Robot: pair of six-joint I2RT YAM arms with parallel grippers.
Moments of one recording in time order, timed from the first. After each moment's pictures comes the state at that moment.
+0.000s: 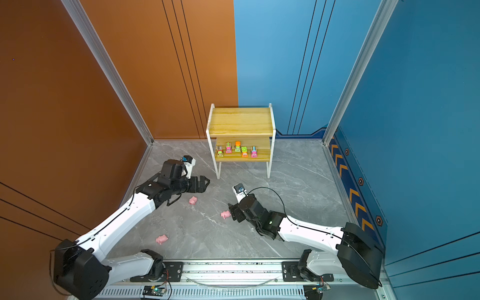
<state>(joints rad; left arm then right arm) -0.38 1.23 0.97 -0.52 0.09 -0.32 1.01 1.28 0.64 0.05 0.29 0.28</state>
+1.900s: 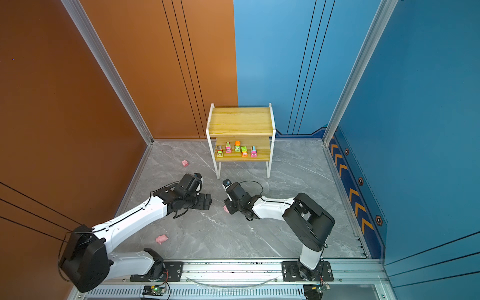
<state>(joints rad) -0.55 1.28 0.85 -0.61 -0.07 -0.42 0.86 1.75 0.92 0.01 0.09 0.20</state>
